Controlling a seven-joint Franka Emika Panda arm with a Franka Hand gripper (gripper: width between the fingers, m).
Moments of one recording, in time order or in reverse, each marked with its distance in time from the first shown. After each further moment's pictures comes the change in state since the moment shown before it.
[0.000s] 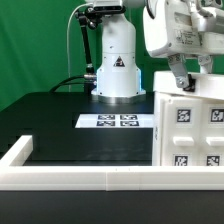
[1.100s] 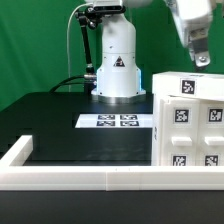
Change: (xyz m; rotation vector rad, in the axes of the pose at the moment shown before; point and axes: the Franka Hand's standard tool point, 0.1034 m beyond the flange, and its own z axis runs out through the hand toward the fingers) arm -0.013 -0.005 -0.022 -0.044 -0.031 -0.627
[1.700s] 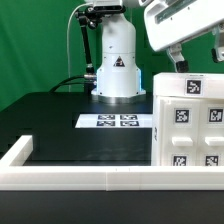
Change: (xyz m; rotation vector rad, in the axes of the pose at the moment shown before) arm 0.002 -0.003 -0.003 -0.004 -0.007 -0.455
